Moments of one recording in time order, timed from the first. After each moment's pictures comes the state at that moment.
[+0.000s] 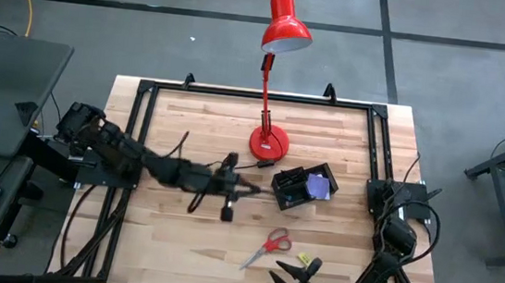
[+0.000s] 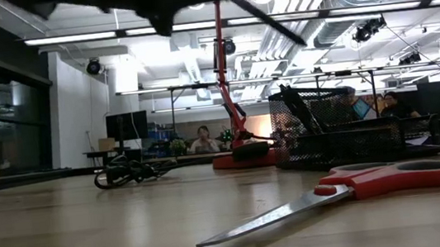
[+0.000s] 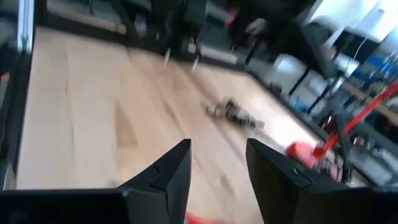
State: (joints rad) left arm -0.18 1.56 0.76 0.63 -0.32 0.07; right arm 1.00 2.34 1.95 -1.37 1.38 1.36
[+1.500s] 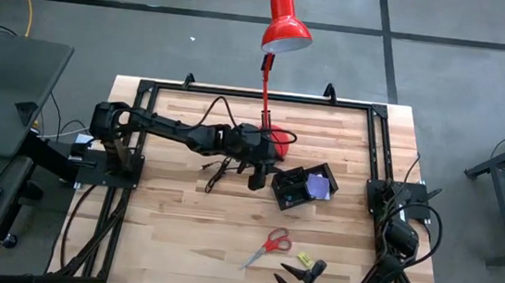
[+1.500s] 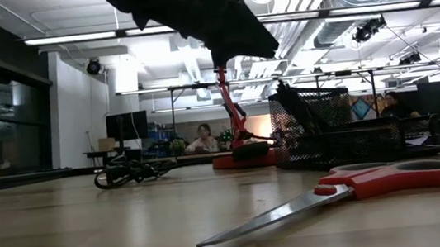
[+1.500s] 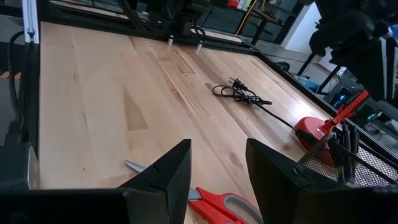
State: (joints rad) left arm 0.19 1.79 1.21 0.08 0.09 0.04; right arm 1.02 2.34 1.95 -1.43 1.27 1.49
